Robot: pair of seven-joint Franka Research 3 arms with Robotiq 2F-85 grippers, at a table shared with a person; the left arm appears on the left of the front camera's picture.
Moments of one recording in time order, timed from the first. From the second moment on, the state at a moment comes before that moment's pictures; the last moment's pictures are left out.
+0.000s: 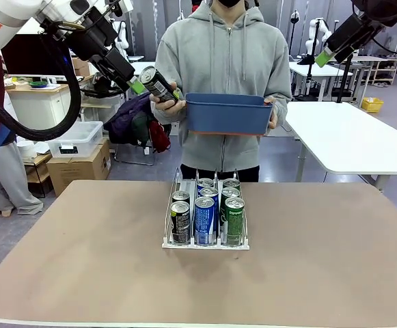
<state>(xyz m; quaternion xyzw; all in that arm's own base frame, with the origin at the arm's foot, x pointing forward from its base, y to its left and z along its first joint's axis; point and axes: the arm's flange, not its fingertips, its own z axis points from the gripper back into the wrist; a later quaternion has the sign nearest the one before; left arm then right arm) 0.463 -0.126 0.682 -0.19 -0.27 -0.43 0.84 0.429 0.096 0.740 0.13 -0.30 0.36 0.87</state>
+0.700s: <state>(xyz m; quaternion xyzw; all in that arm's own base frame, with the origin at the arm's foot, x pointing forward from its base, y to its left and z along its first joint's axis) 0.463 -0.128 0.681 -0.17 -0.27 -0.43 0.84 0.429 0.096 0.740 0.13 -0.30 0.36 0.87</state>
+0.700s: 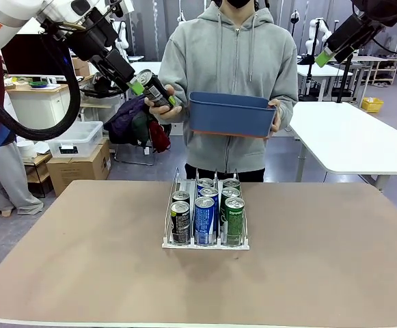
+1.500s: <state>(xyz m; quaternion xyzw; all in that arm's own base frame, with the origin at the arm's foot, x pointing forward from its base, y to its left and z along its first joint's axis) 0.483 -0.139 0.677 -0.10 -0.31 -0.46 0.82 0.429 0.096 0.740 0.13 -0.30 0.36 0.87</state>
